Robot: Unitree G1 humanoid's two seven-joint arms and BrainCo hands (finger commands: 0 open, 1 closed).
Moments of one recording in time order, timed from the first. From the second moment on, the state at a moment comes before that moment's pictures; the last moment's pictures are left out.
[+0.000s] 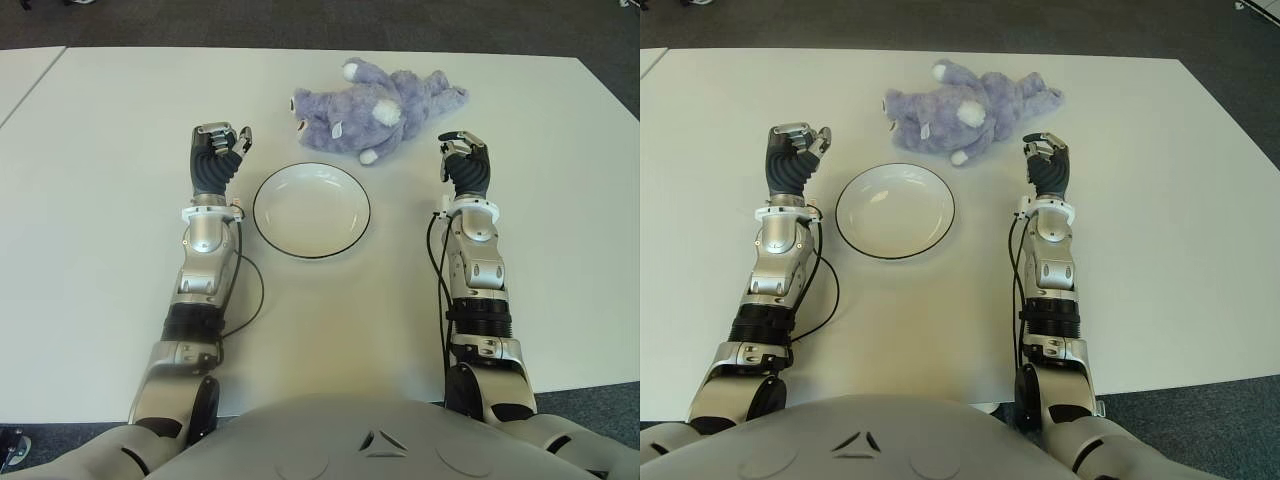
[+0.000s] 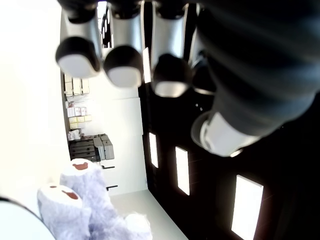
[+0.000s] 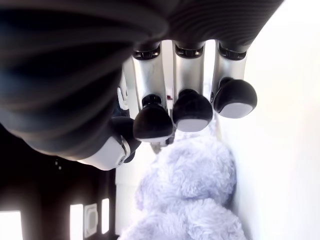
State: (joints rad) left arm -0.22 0.07 0.06 0.23 0.02 -0.29 0.18; right arm -0.33 -0.09 -0.15 0.12 -0.01 0.16 -0.21
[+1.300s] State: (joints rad) left arm -0.23 0.07 0.06 0.28 0.03 -0.32 0.18; right arm -0.35 -0.23 0.11 0.01 -0.64 0.20 -0.38
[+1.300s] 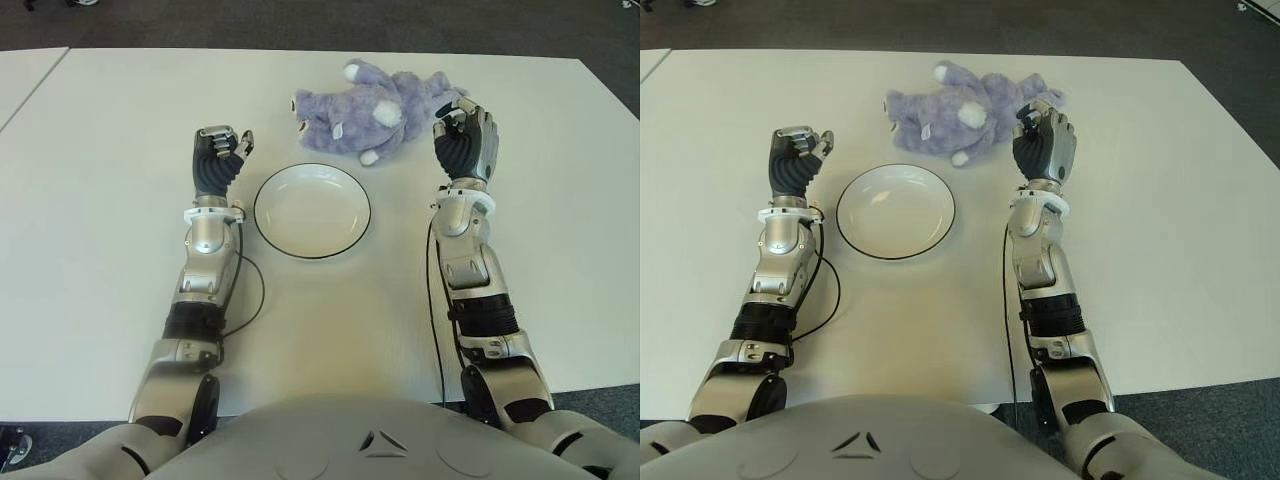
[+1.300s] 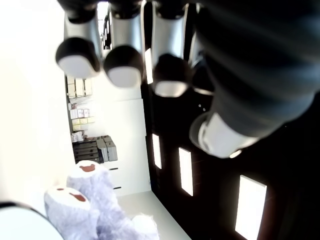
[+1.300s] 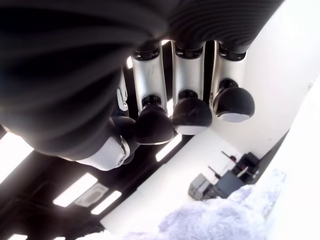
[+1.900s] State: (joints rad) left arm -0.24 0.07 0.06 0.31 0.03 -0.35 0.18; right arm -0.39 -0.36 0.14 0.05 -0.65 -0.06 -0.34
